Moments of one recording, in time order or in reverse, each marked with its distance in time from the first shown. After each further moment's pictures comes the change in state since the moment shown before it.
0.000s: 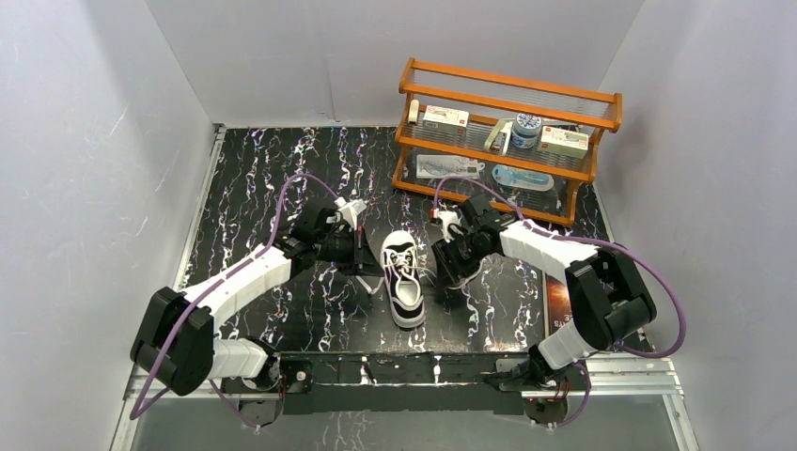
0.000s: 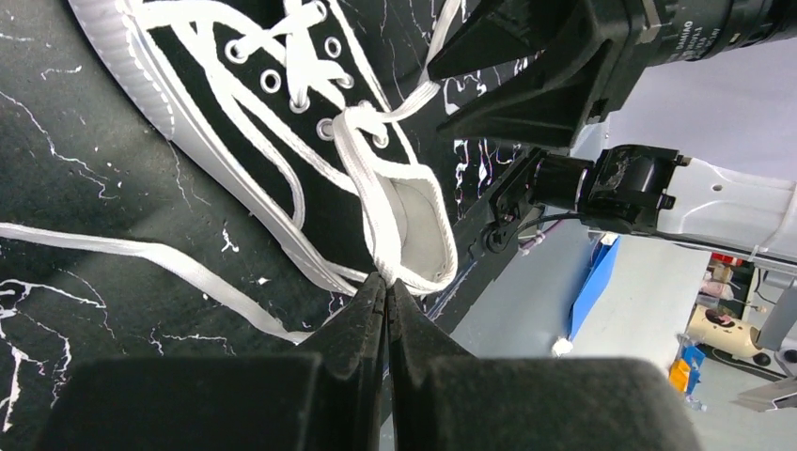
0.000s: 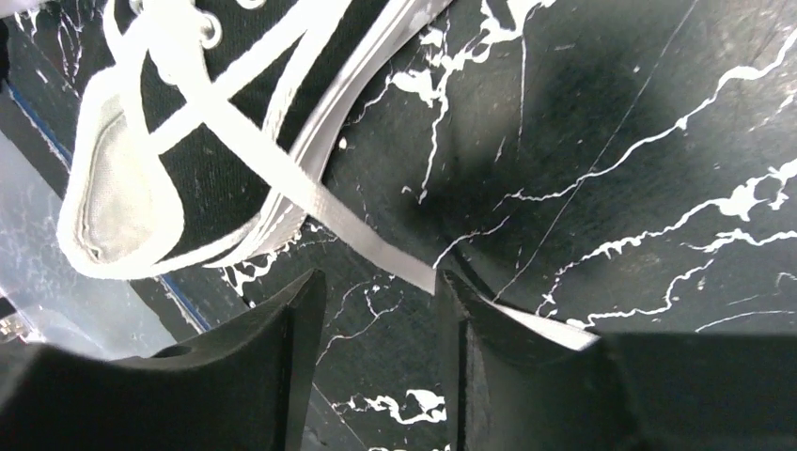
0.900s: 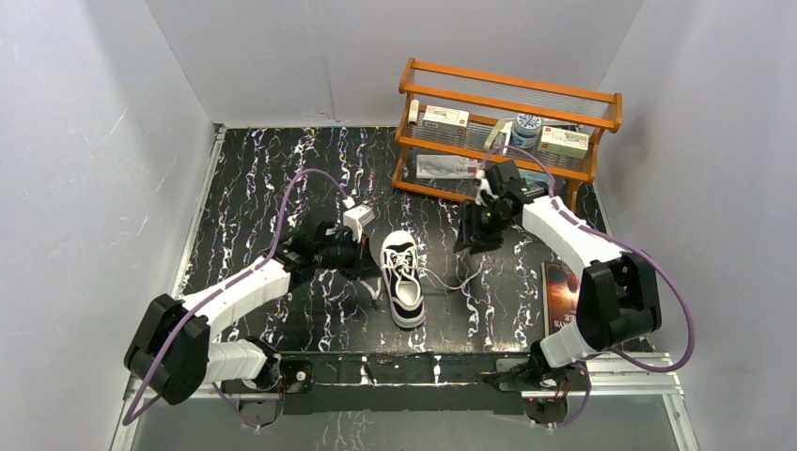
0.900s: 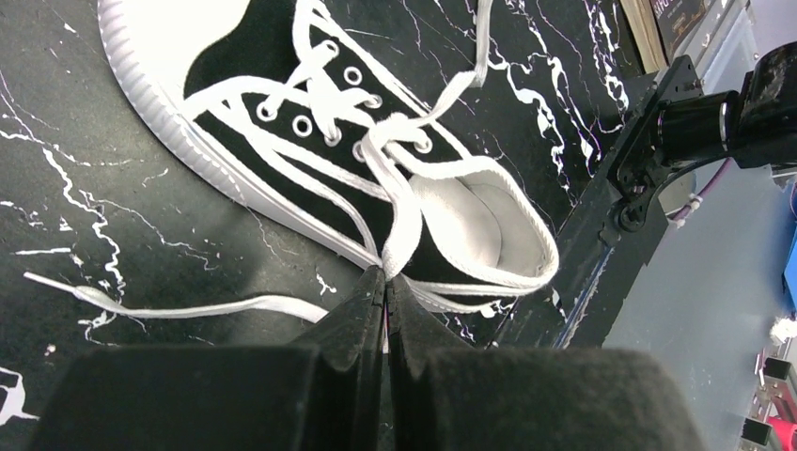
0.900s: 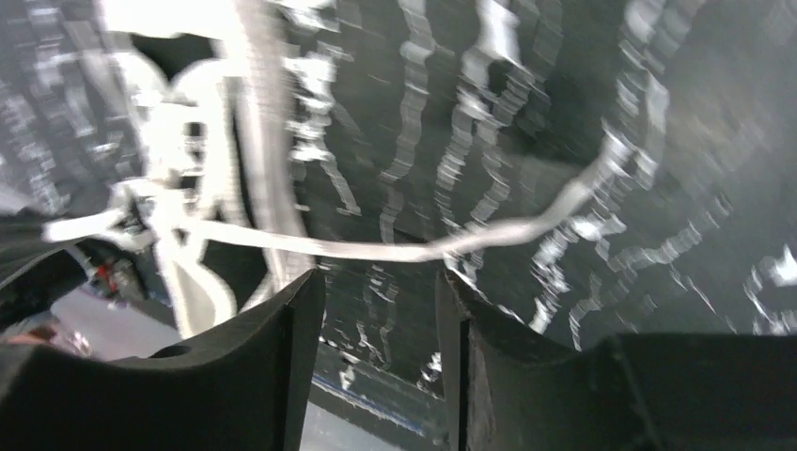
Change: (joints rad) left arm -0.043 -0.042 -0.100 0.168 -0.090 0.352; right arm -0.137 -0.024 0.253 -0.189 0.161 0.370
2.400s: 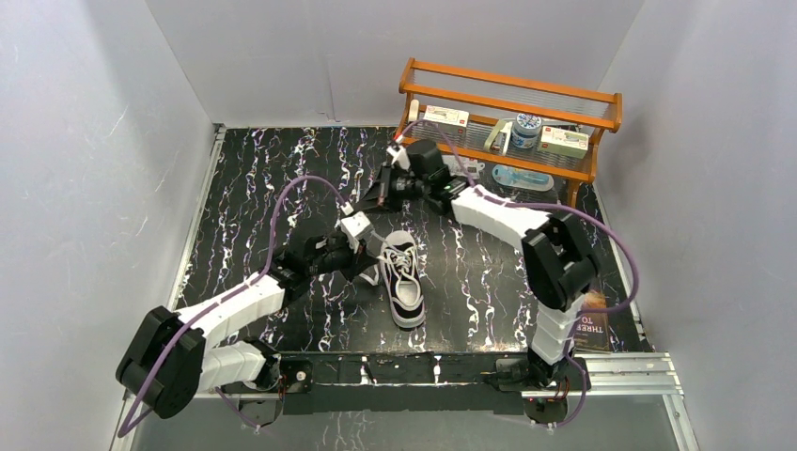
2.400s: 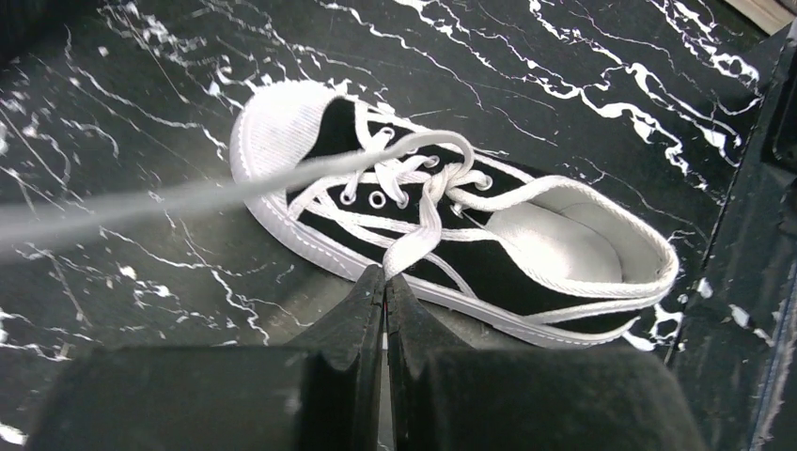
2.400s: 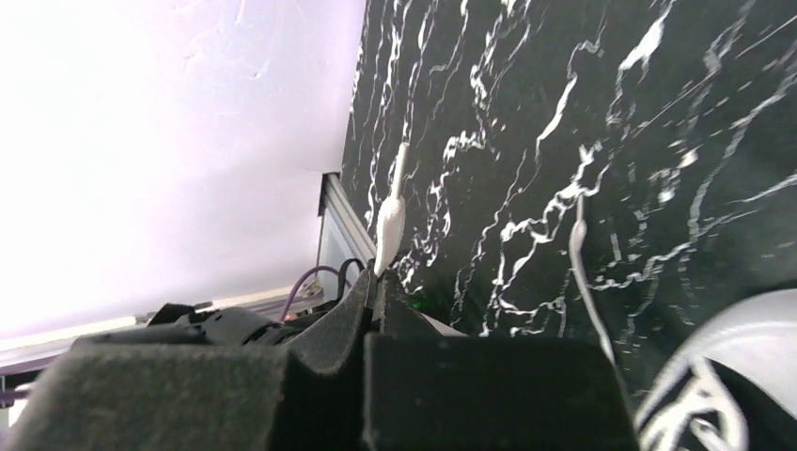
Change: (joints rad) left arm 0.000 -0.079 -0.152 0.298 -0.074 0.315; right arm 0.274 0.321 0.237 0.767 -0.209 0.618
